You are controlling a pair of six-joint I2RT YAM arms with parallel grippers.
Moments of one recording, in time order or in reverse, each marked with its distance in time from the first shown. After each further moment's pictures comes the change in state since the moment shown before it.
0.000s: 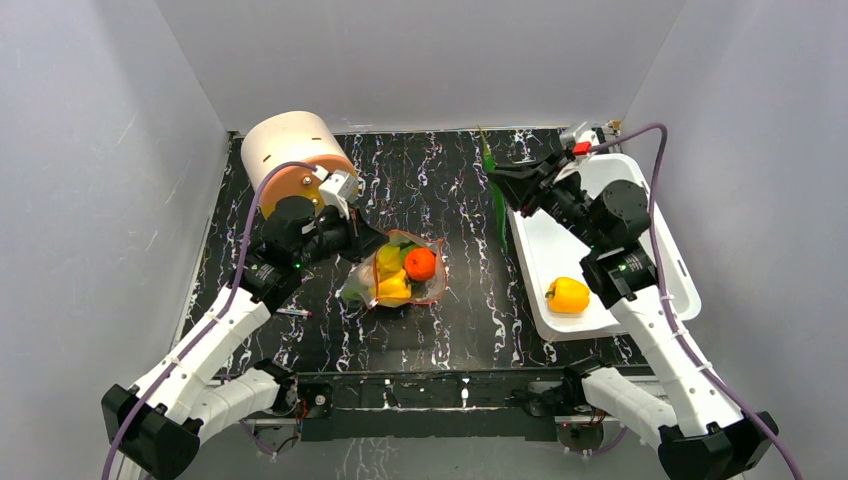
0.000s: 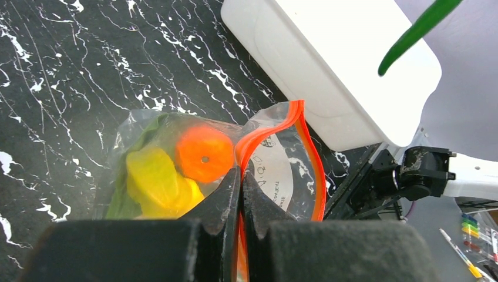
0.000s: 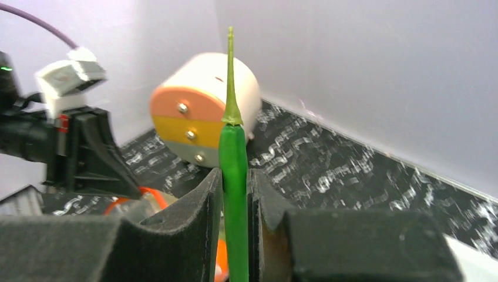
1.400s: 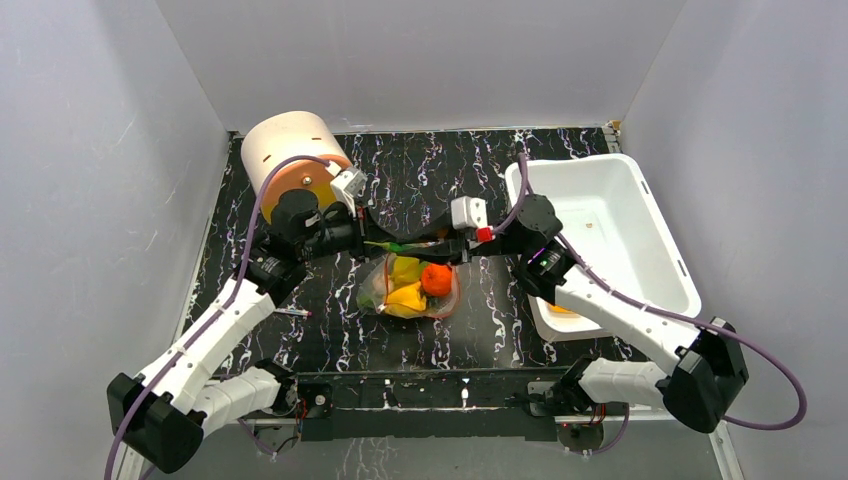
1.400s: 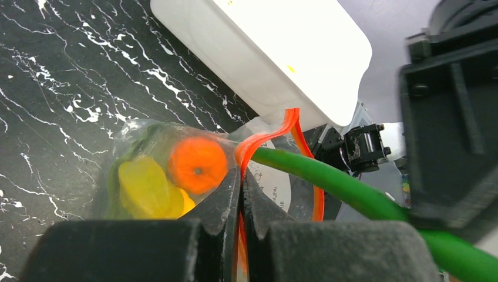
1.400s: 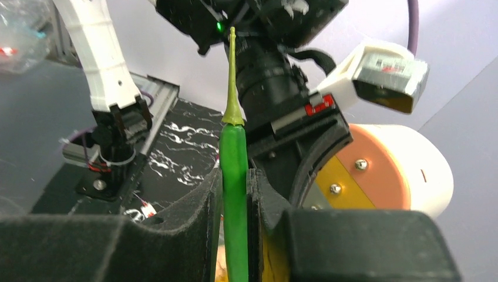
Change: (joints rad) left arm 0.000 0.059 0.026 0.067 0.210 -0.062; right arm 0.406 0.249 -0.112 0.485 -0.491 -0.313
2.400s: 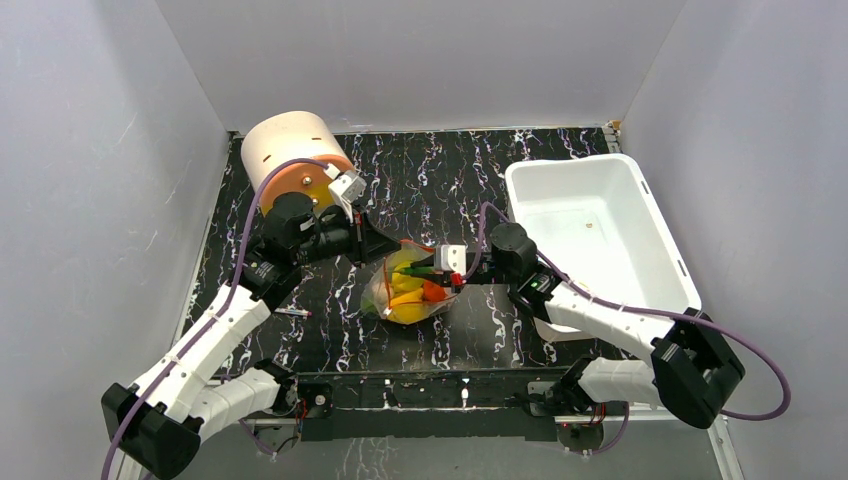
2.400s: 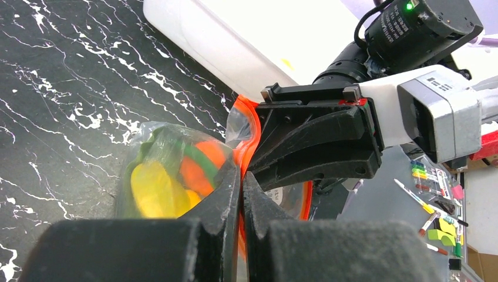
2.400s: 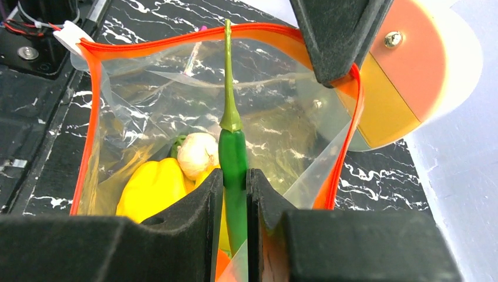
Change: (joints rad) left arm 0.000 -0.049 -0.001 -0.024 0.031 0.068; right arm 0.003 0.043 -0.262 -0.096 0.167 -0.424
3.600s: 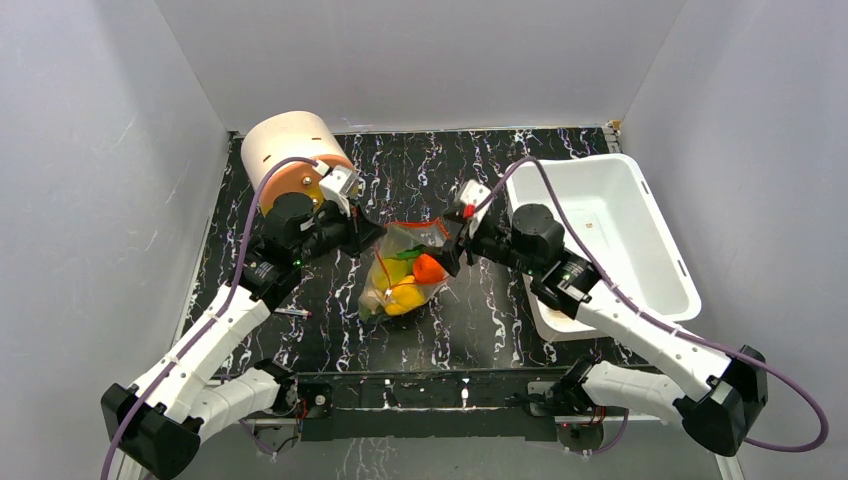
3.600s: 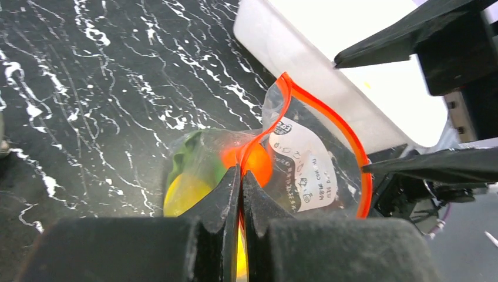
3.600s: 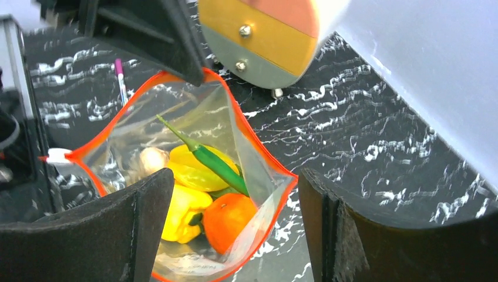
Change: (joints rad) left arm 0.000 -0.002 0.001 -0.021 -0.249 0.090; right arm 0.011 -0.186 0.193 -0.366 0.429 0.331
